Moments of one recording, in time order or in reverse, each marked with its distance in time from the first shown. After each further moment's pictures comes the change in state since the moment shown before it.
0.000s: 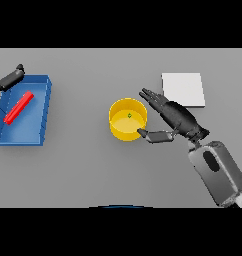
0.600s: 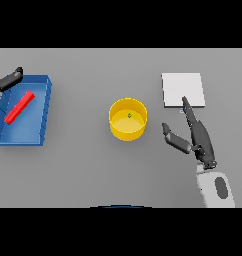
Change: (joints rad) left arm -0.013 0.006 -0.018 0.035 -0.019 -0.045 0.039; right arm 0.329 0.224 -0.242 -0.110 -0.297 -0.226 0.027
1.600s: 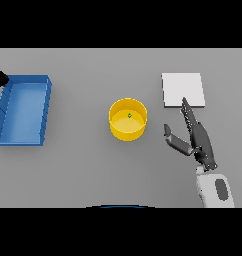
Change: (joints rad) left arm -0.059 -0.060 0.028 0.147 -0.054 0.161 0.042; right arm 0.017 0.021 -0.012 0.009 -0.065 0.033 -0.077
